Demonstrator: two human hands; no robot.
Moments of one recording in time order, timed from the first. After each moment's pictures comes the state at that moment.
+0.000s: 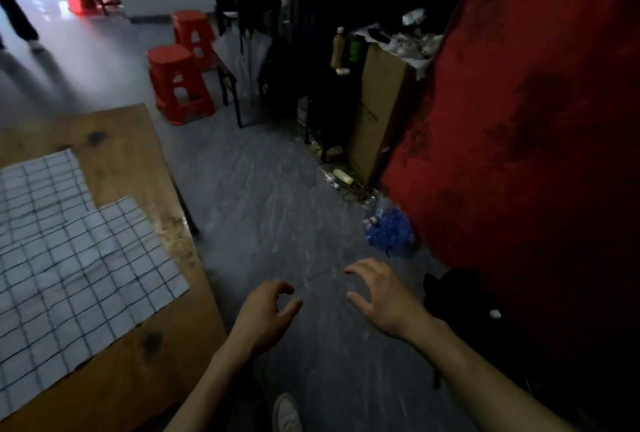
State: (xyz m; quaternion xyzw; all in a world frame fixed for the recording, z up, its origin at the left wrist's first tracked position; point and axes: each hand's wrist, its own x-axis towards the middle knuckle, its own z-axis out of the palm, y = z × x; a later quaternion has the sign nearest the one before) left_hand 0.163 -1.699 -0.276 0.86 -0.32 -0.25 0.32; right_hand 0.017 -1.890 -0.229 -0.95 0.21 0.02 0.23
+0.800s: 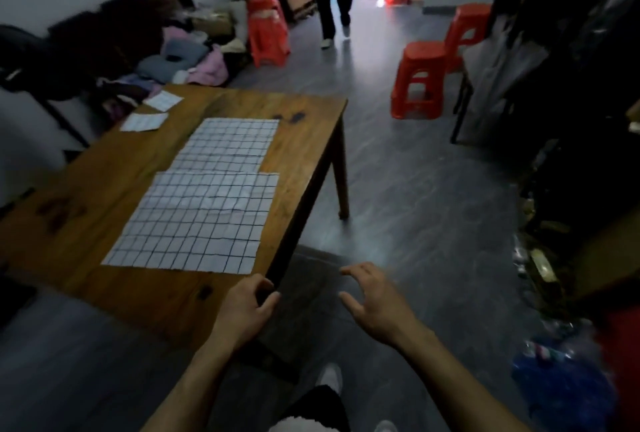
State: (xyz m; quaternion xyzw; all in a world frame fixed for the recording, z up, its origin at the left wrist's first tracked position) left_hand 0.202 -1.754 -0.248 0.94 0.12 -0.09 0.29; right_hand 0.246 -2.011 -0.259 -0.91 -0.19 0.09 0.36
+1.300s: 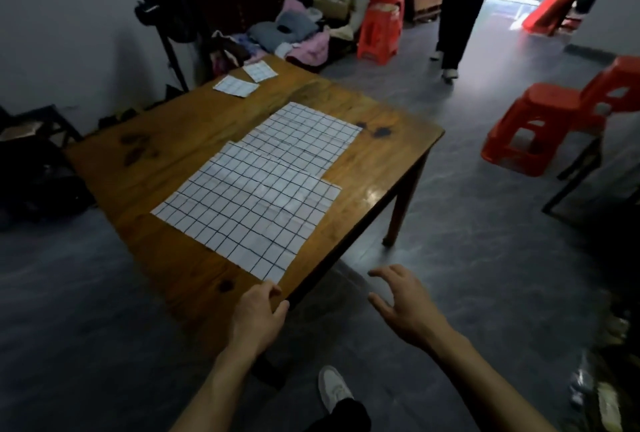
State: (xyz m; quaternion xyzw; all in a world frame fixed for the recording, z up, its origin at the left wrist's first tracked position) left_hand 0.244 -1.744 -0.295 0.89 0.33 -0.01 0.31; right_hand 0.393 -1.977 -0.258 -0.89 -0.34 0.16 0.26
